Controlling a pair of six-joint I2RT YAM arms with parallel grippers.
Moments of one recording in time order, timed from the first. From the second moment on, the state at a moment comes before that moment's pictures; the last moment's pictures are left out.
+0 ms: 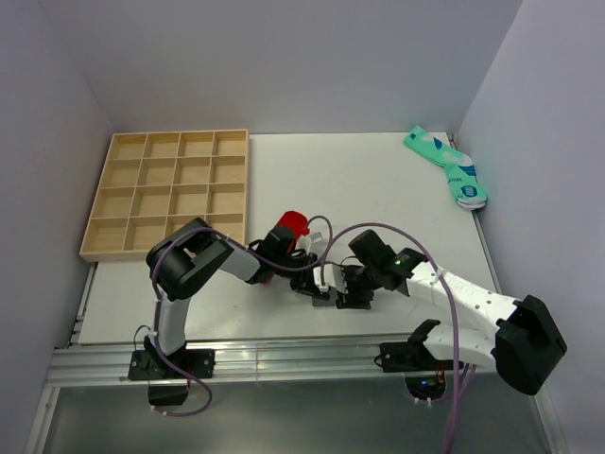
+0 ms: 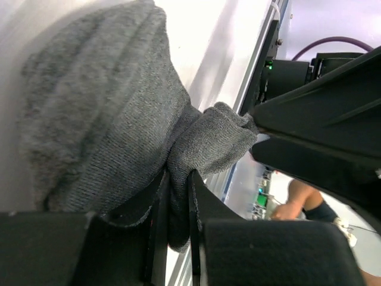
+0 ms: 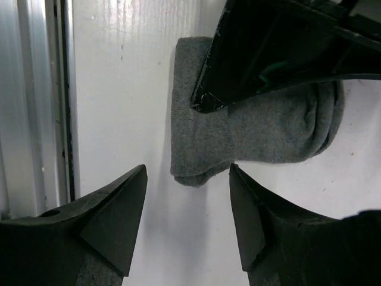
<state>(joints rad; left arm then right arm) -0.81 2.00 0.80 0.55 0.84 -0.83 0.68 1.09 0.63 -0.65 -0.46 -0.89</state>
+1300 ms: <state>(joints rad) -0.79 1.85 0.78 0.40 0.55 -0.82 0.64 1.48 0.76 -0.55 -0.46 -0.80</state>
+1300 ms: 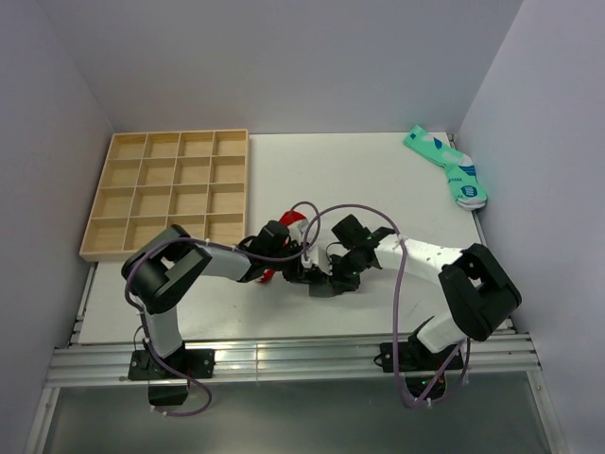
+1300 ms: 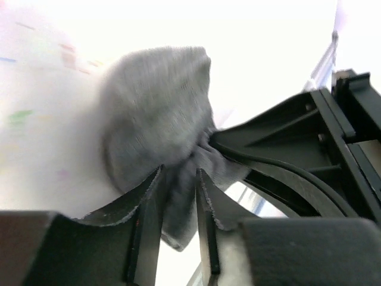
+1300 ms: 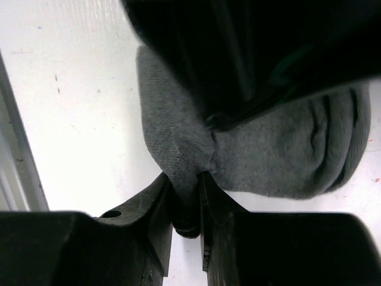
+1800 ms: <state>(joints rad) -0.82 1.64 0.58 0.49 0.20 -0.80 0.52 1.71 0.97 -0.81 -0.61 -0.83</state>
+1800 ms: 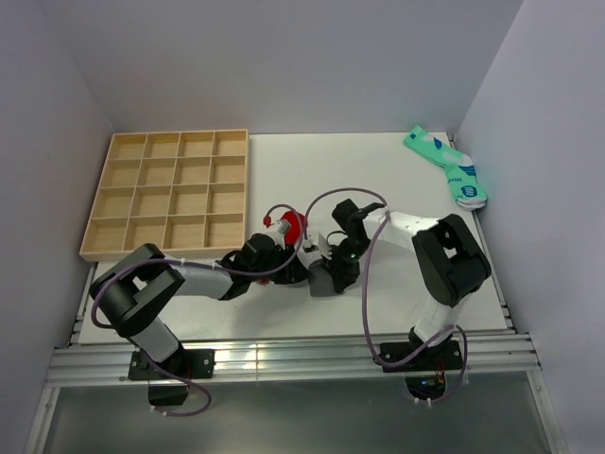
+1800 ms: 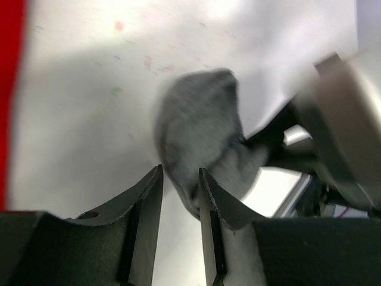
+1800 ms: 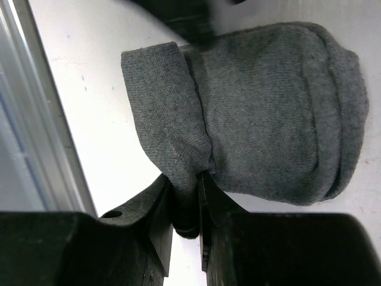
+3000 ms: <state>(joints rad) -1.03 1.72 0.68 0.52 0.05 -0.44 0.43 2.03 1.28 -1.15 -0.68 -0.77</state>
